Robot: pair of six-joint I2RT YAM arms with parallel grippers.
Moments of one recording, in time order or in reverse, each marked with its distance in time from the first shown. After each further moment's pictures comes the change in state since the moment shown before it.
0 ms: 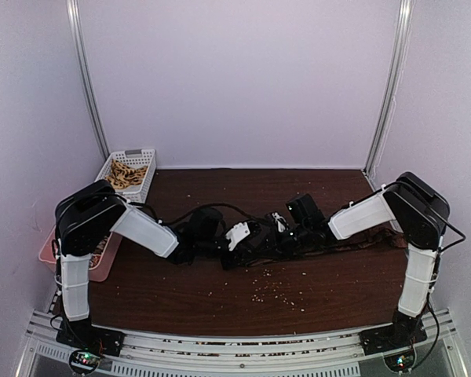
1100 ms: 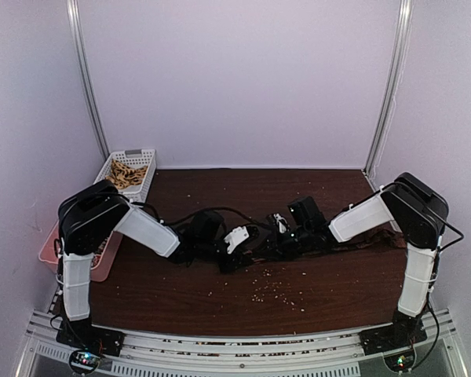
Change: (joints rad) left arm 0.010 0.027 0.015 -0.087 -0.006 -0.023; right arm -0.008 0.011 -0.031 0.073 -0.010 0.039
